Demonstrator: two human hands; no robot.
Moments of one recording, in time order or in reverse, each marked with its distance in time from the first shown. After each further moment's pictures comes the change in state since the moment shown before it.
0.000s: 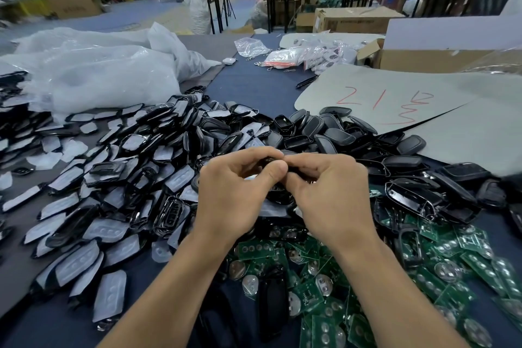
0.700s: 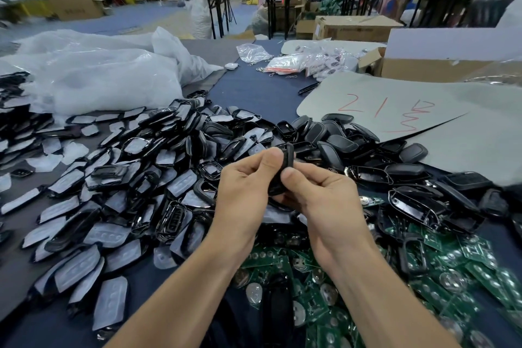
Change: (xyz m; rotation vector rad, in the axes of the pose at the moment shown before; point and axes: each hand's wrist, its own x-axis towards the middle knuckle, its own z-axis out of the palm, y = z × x) left_hand 0.001 0.008 0.015 -0.432 -0.016 -0.323; right_hand -0.002 0.005 0.017 0.852 0.000 0.460
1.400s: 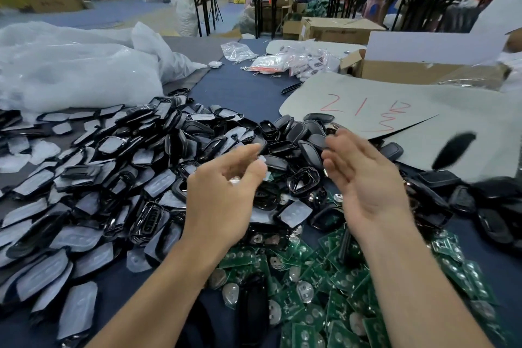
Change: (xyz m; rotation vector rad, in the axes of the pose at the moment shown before) left_hand -0.004 -0.003 -0.010 0.542 0.086 0.216; right_hand 0.029 -0.037 -0.064 0.141 0.243 -0.053
